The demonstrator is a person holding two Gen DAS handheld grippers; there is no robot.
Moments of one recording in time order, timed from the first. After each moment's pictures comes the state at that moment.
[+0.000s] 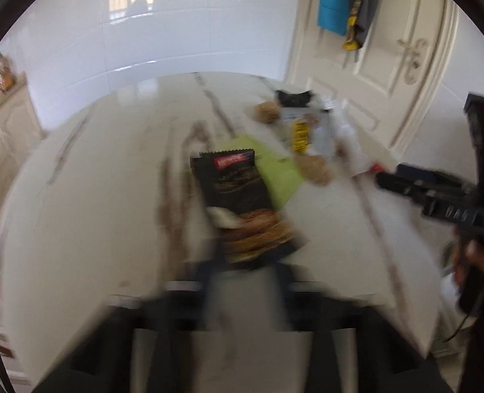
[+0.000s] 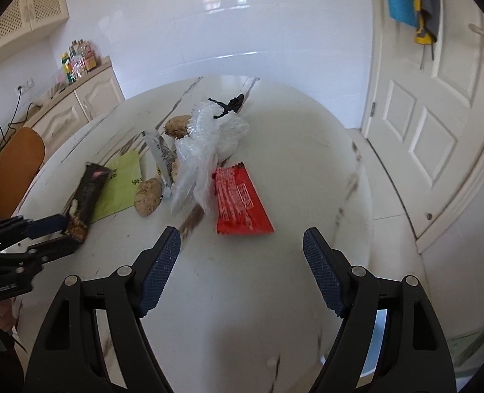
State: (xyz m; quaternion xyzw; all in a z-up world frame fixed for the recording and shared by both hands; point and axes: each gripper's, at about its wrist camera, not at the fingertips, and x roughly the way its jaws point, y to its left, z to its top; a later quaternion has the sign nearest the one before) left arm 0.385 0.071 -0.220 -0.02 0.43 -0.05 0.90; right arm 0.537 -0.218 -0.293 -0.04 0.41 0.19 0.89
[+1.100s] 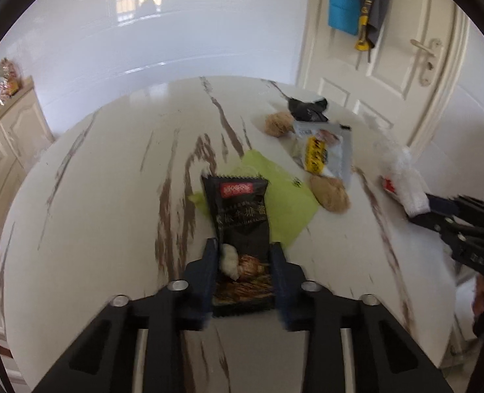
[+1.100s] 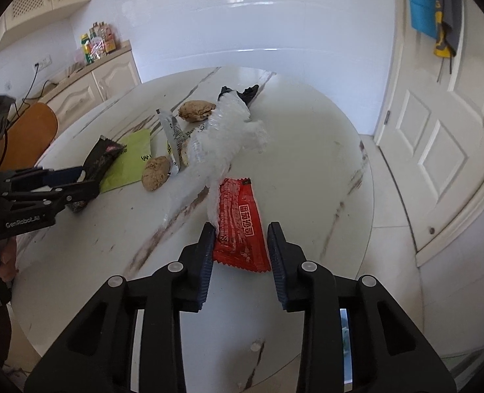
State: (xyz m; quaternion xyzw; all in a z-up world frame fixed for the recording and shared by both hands) left arm 0.417 0.060 -0.220 -0.02 0.43 -0.04 0.90; right arm 0.521 -0.224 -0.291 -0.08 0.41 0.23 0.88
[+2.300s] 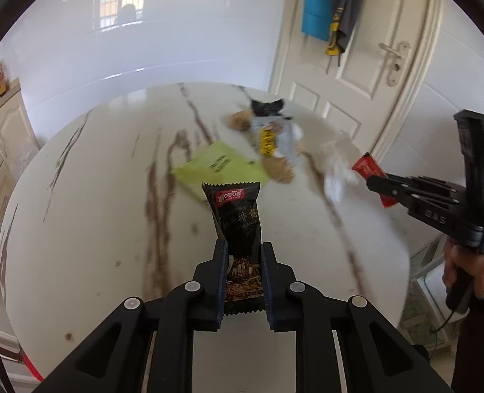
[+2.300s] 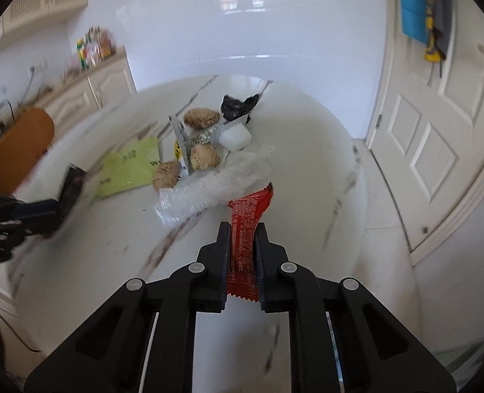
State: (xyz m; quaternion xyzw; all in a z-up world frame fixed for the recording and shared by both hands) left arm 0.349 0.044 -0.188 -0.03 0.42 -0.09 0.90; right arm 0.490 -0.231 -0.274 -0.05 0.39 0.21 0.89
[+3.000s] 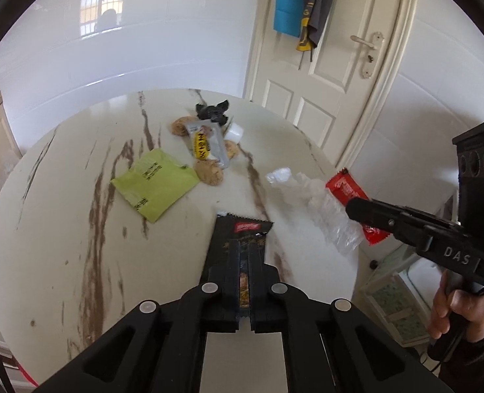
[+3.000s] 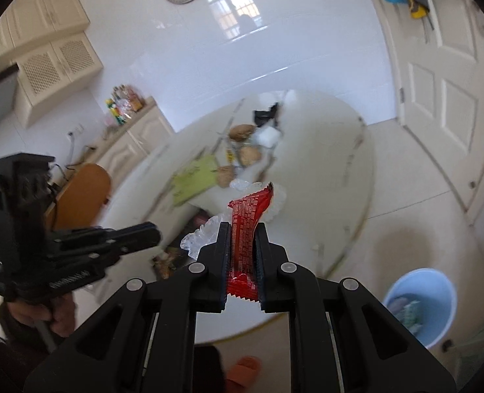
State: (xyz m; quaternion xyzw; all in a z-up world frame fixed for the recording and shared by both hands) left arm 0.345 -0.009 -0.178 -0.03 0.42 -0.12 0.90; right arm 0.441 -0.254 -0.266 0.11 0.37 0.29 0.88
